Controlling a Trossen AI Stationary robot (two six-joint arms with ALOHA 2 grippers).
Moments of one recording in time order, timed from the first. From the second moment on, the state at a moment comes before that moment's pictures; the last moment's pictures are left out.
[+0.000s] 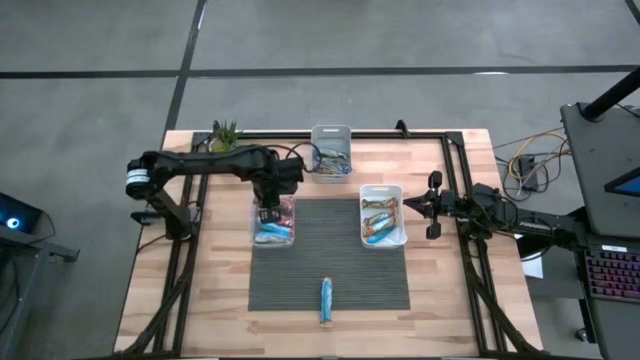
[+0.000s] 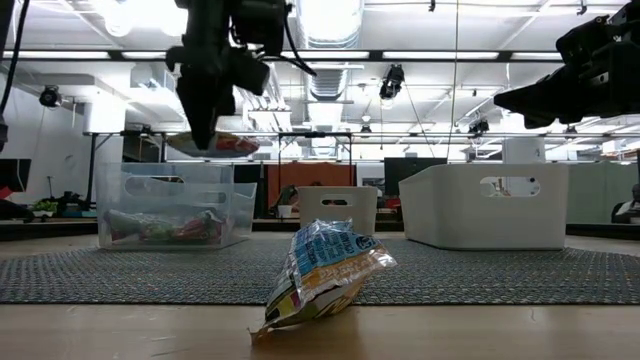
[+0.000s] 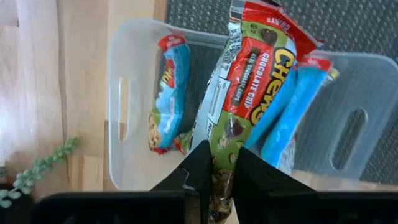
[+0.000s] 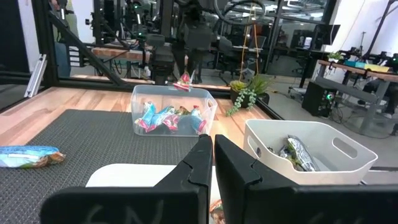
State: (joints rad) left arm 0.21 1.60 1.37 -1.25 -0.02 0.02; right arm -0.19 0.03 0.01 0.02 -0.08 -0.08
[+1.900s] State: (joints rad) left arm 0.25 1.60 1.20 -1.05 0.08 -0.09; right arm -0.19 0.03 0.01 0.02 -0.08 -0.08
